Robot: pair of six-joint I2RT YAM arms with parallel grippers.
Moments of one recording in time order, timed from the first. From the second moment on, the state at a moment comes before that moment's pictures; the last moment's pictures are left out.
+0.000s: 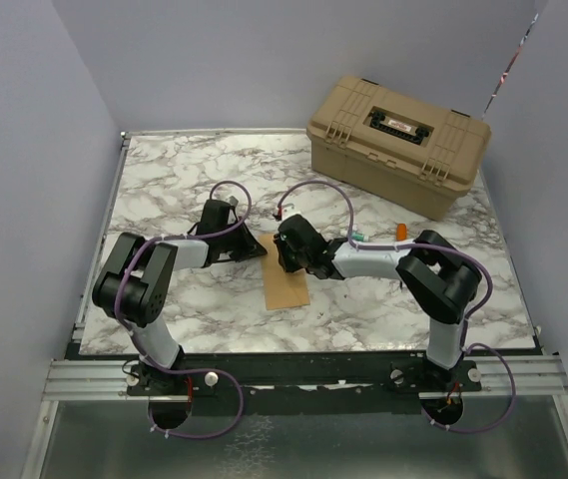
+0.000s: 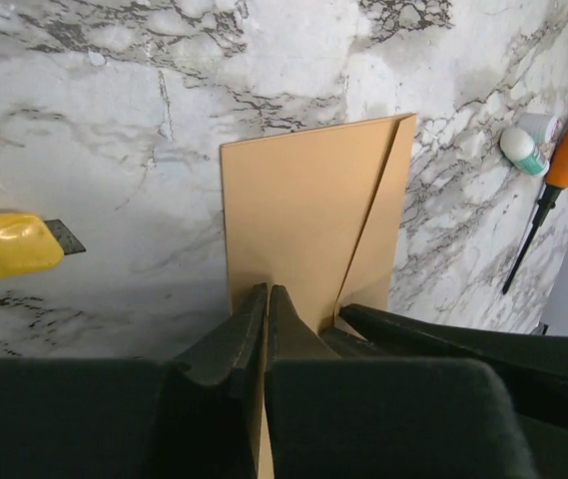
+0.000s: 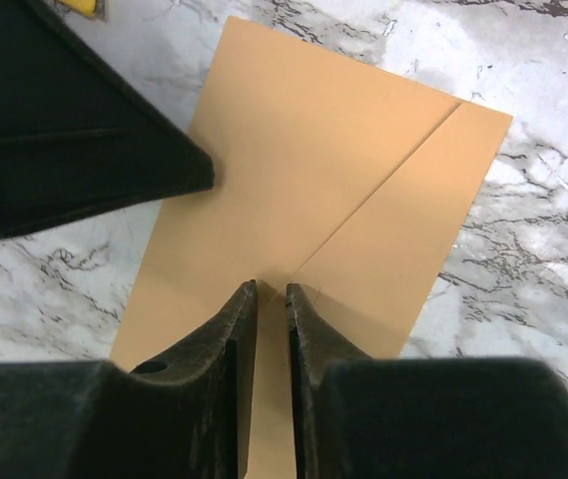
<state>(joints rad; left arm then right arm) -0.32 1.71 0.74 0.19 0.40 -0.77 0.89 1.90 1.08 0.05 0.16 0.35</state>
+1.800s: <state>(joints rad) -0.32 1.76 0.74 0.23 0.40 -0.94 0.88 1.88 1.09 -0.04 0.18 0.34</state>
